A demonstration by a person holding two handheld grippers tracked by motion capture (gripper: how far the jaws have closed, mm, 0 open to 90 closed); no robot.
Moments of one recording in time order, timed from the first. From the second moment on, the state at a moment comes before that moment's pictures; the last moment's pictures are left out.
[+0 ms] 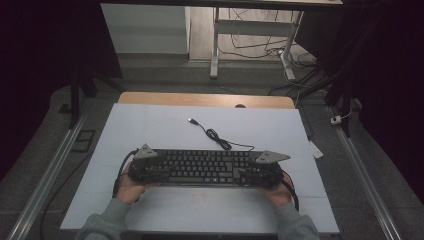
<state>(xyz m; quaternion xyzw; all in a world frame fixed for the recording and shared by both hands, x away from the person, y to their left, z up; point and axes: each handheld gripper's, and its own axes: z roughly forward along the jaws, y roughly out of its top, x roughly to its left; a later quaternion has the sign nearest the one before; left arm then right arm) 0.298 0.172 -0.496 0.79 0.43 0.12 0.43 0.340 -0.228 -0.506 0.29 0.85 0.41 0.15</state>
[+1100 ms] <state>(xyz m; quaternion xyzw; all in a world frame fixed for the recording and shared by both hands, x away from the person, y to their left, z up) 0.304 0.182 -0.498 0.78 0.45 0.13 0.41 0.340 -0.228 -0.505 0.29 0.85 0.41 0.15</state>
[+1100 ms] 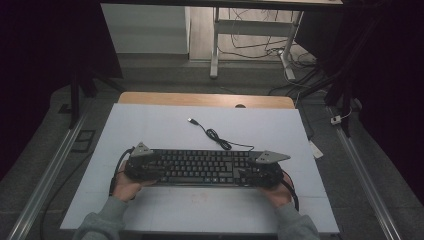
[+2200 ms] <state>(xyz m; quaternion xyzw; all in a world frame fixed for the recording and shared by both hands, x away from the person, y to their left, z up) 0.336 0.158 -0.505 0.82 0.43 0.14 0.36 0.341 -0.228 -0.505 0.30 0.85 0.42 0.15</state>
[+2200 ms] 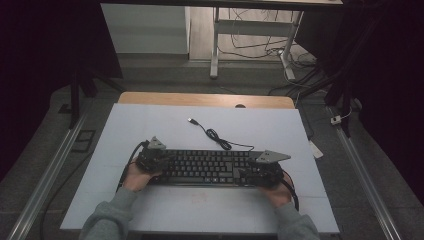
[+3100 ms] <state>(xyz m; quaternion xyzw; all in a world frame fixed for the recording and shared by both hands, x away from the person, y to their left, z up) 0.341 0.145 -0.516 0.83 0.42 0.12 0.34 0.341 -0.227 -0.505 0.29 0.85 0.41 0.15</state>
